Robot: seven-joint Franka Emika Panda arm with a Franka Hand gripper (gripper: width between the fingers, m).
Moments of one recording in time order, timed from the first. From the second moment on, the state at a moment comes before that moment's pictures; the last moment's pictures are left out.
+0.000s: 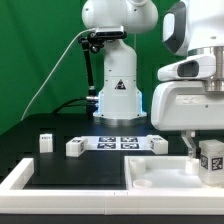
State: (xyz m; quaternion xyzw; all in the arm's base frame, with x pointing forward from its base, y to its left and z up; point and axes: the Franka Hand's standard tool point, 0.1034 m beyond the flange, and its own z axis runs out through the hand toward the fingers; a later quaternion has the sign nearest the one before) arm 0.629 0.121 0.076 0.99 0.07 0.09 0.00
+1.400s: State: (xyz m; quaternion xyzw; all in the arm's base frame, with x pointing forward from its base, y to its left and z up) arm 0.631 0.109 0.072 0.89 -0.45 0.08 -0.04
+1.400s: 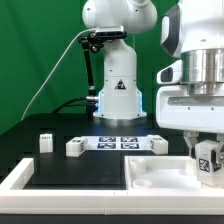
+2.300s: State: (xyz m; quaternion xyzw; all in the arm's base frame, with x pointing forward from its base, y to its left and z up) arm 0.630 0.111 0.070 0.92 -0.39 0.09 -0.03
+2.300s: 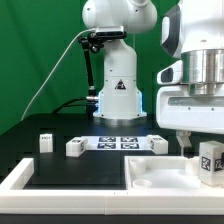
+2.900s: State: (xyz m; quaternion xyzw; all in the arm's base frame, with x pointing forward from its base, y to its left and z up) arm 0.633 0.116 0.079 1.00 -0.06 0.08 0.01
